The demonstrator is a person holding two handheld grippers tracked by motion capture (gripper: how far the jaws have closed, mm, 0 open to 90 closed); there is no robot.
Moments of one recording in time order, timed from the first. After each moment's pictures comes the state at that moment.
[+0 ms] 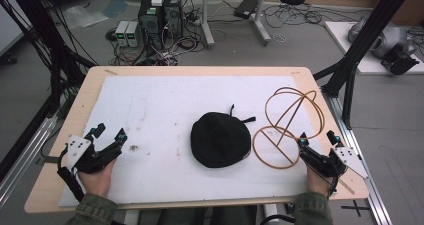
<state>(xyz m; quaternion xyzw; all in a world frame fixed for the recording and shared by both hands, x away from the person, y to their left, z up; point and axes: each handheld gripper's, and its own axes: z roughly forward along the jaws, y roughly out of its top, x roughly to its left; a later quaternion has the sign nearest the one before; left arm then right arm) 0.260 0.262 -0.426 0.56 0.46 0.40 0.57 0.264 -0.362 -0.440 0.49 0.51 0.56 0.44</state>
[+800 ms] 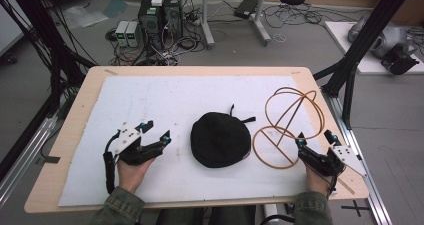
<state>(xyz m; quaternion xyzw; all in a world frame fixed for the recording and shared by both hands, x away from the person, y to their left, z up) 0.287 0.167 -0.416 0.67 0.38 0.29 0.57 0.268 -0.360 -0.440 0.49 0.52 0.55 0.43</state>
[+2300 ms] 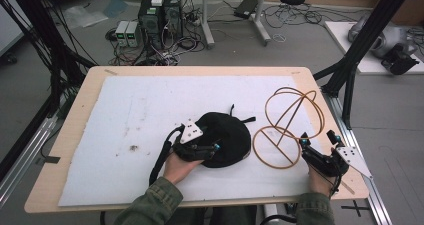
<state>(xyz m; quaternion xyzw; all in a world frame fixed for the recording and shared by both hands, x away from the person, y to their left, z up) 0.315 0.043 -0.427 0.76 0.32 0.19 0.53 0.264 -0.367 -0.438 0.49 0.50 0.57 0.42</state>
